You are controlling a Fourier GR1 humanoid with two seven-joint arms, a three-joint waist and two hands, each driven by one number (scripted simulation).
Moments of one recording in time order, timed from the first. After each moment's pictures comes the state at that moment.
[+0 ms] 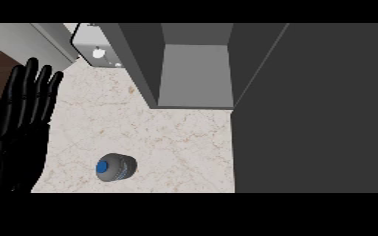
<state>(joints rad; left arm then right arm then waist) 0.00 0.09 0.00 -2.10 0.03 -0.01 0.04 0.01 -0.12 0.01 -2.10 -0.03 -0.04 0.00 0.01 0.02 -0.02</state>
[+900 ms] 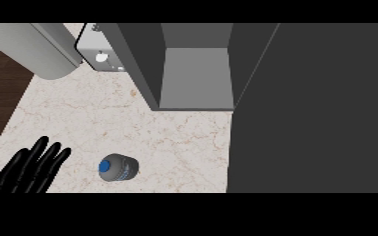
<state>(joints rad) 0.44 0.18 -0.06 -2.37 0.32 -0.31 0.12 0.36 -0.11 0.15 -2.41 -0.17 0.05 0.21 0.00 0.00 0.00</state>
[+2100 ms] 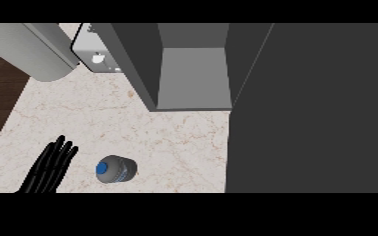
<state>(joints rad) 0.48 0.09 0.02 -2.06 0.10 -0.35 -0.12 0.72 -0.10 0.23 -2.47 -0.11 0.16 0.00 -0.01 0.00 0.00</state>
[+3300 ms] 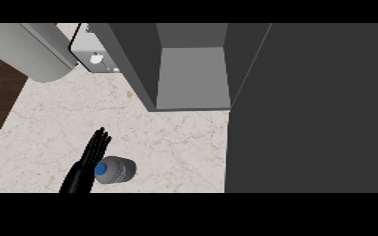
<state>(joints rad) 0.13 0.07 0.12 -1.14 -0.06 -0.32 -0.63 0.96 -0.14 0.24 -2.49 -0.09 0.27 -0.21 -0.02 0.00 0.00</state>
